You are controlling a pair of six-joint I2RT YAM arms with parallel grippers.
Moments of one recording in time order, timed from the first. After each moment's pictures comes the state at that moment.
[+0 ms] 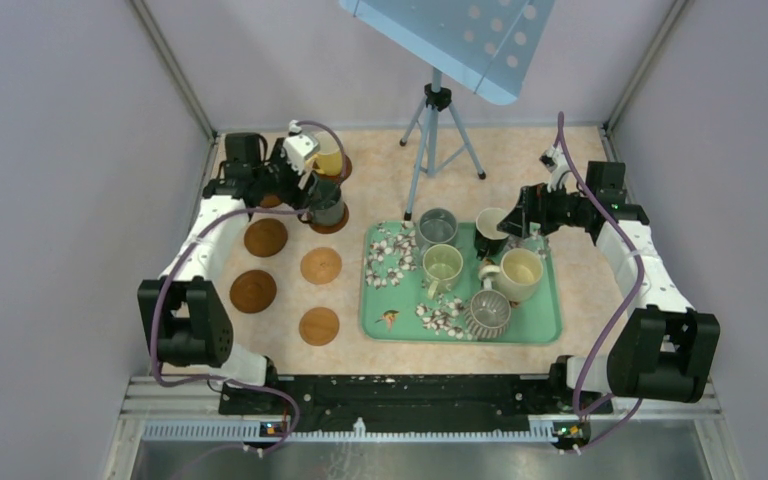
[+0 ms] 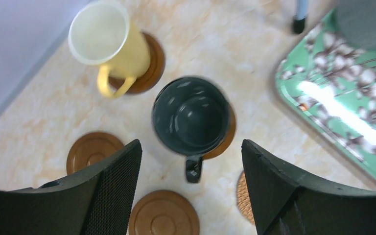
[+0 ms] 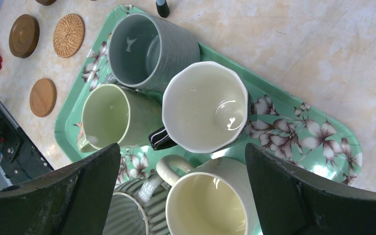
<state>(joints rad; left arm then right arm) 0.00 1.53 1.25 -0.39 0.57 0.60 -0.09 1.31 1.02 -0.52 -0.79 -0.16</state>
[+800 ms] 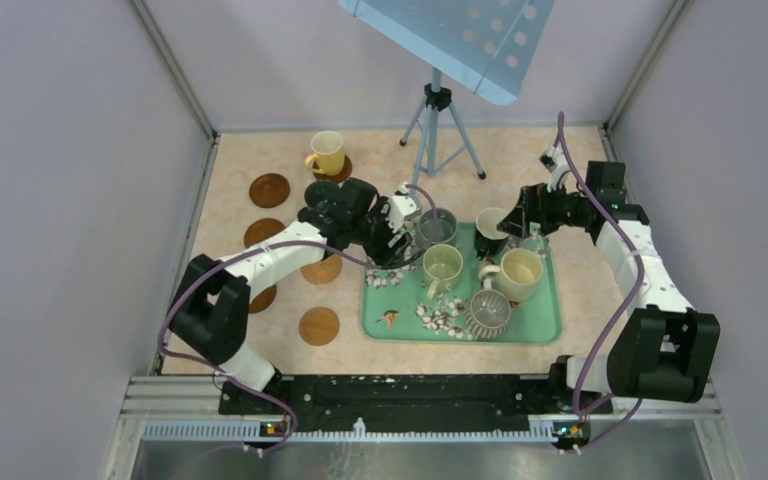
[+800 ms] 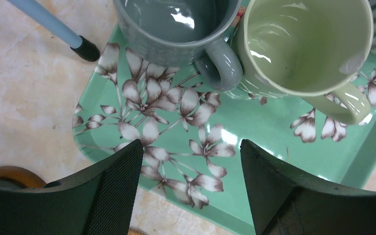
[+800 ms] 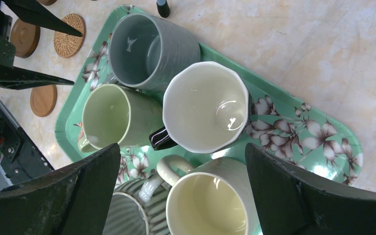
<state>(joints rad) -0.59 1.57 1.08 -0.30 0.39 0.36 -0.09 1.31 1.02 -0.52 -0.79 -0.16</state>
